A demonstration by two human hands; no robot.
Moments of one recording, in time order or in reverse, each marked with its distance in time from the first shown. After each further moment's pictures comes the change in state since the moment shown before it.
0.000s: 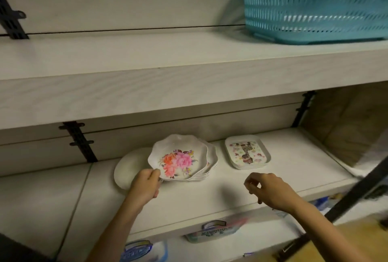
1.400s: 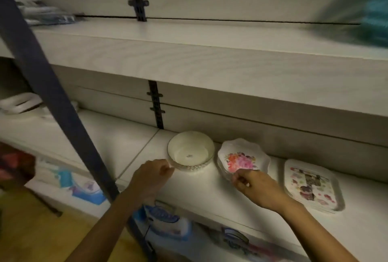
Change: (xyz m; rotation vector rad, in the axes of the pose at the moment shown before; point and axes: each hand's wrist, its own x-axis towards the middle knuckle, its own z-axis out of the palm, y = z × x) left_hand -0.062 -0.021 -0.026 0.495 0.243 -0.107; right_hand 0.072 -0.062 0.012 -0.126 -0.150 -0.621
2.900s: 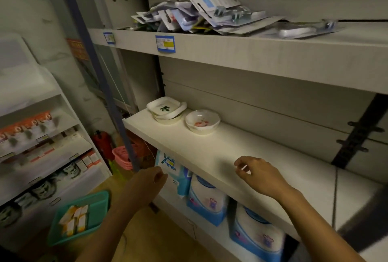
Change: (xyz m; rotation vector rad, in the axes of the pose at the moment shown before) left_hand -0.058 -0.472 -0.321 0.132 0.229 -0.269; right_hand 0.259 -0.502 0.173 -0.016 -0.025 -0.309
